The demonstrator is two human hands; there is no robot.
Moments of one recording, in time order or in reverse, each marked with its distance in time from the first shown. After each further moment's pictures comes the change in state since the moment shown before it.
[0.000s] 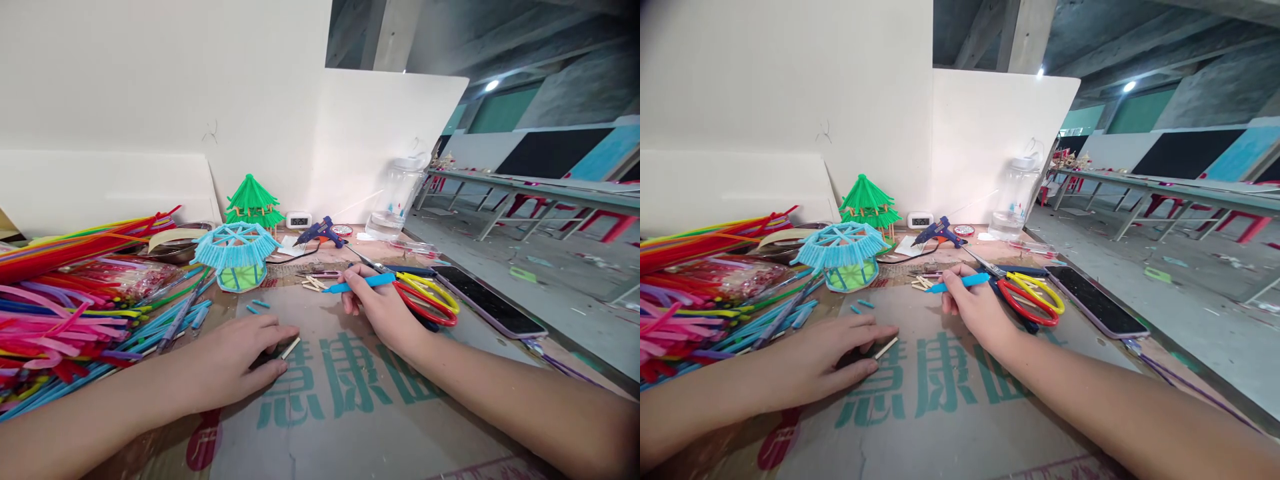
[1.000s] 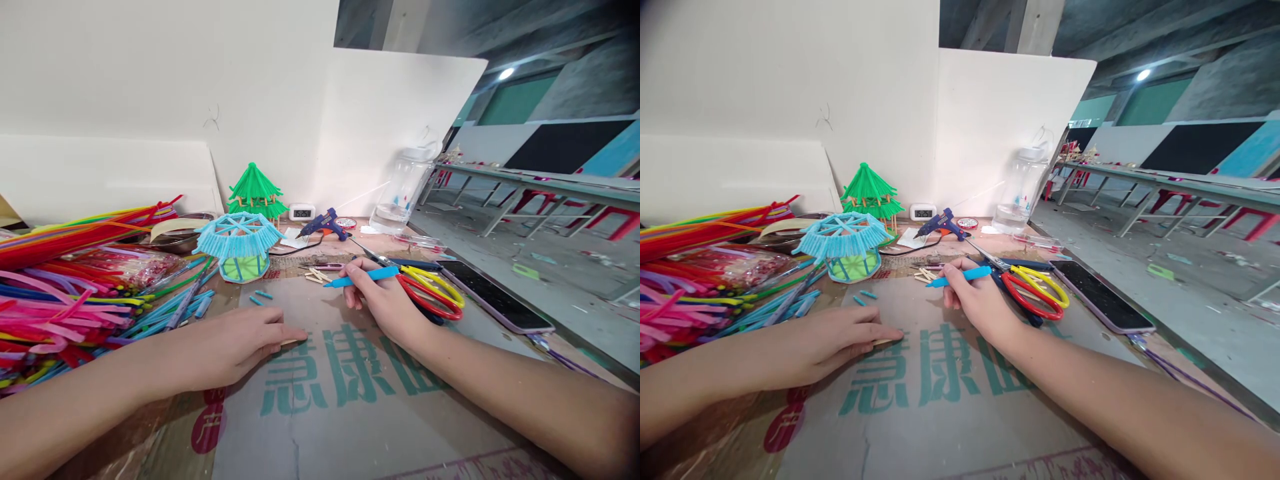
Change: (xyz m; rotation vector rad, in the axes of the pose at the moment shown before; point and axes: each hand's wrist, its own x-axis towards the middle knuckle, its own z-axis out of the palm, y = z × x) left_hand -0.001 -0.011 -0.006 -0.005 -0.037 0.163; right_hand -0.003 -0.006 0.003 0.026 -0.045 0.014
